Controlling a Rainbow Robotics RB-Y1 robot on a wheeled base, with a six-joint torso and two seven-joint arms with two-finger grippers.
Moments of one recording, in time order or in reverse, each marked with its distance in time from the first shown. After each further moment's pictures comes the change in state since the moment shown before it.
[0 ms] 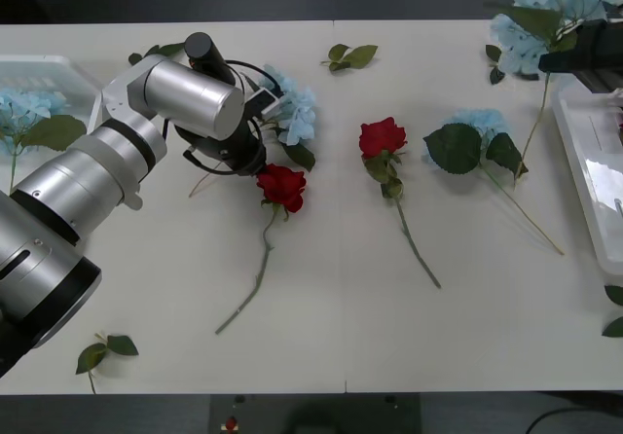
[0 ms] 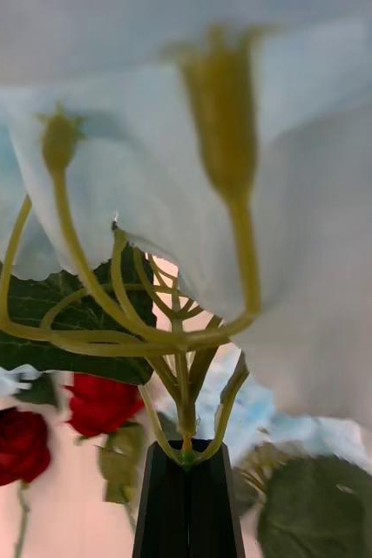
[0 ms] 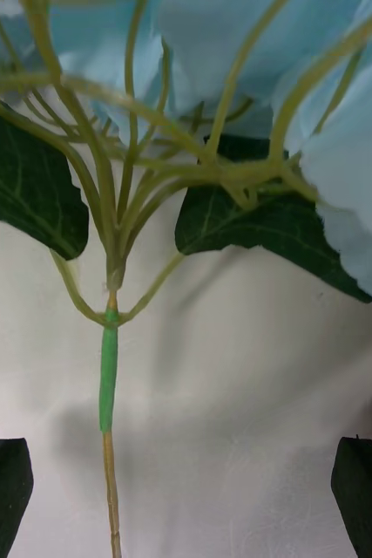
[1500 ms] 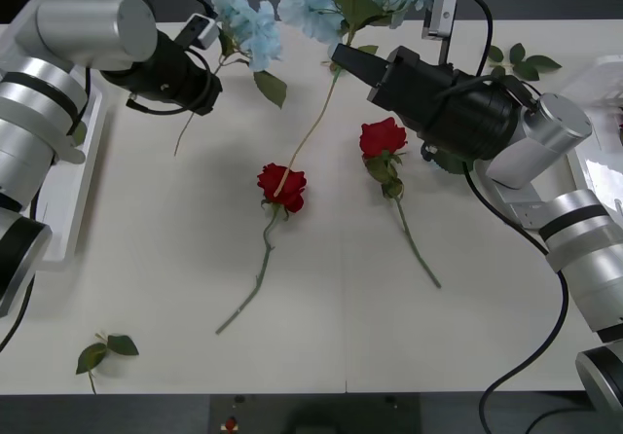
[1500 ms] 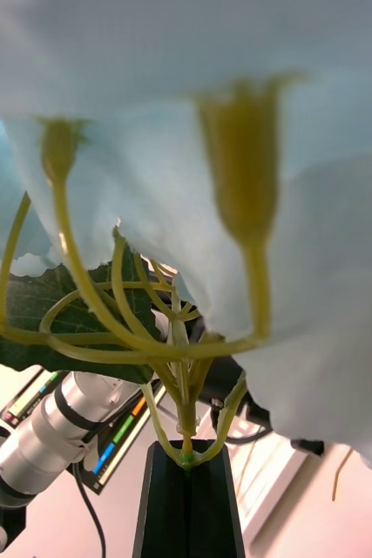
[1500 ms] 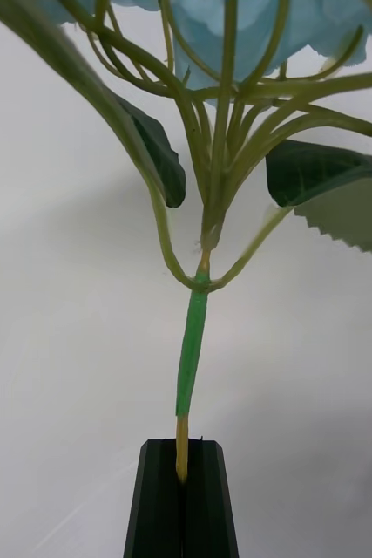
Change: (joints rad) right arm 0.273 0.506 0.101 -0.465 -0.677 -0.188 0.590; left arm -0.007 0.134 0.346 -0.073 0.124 0.076 -0.048
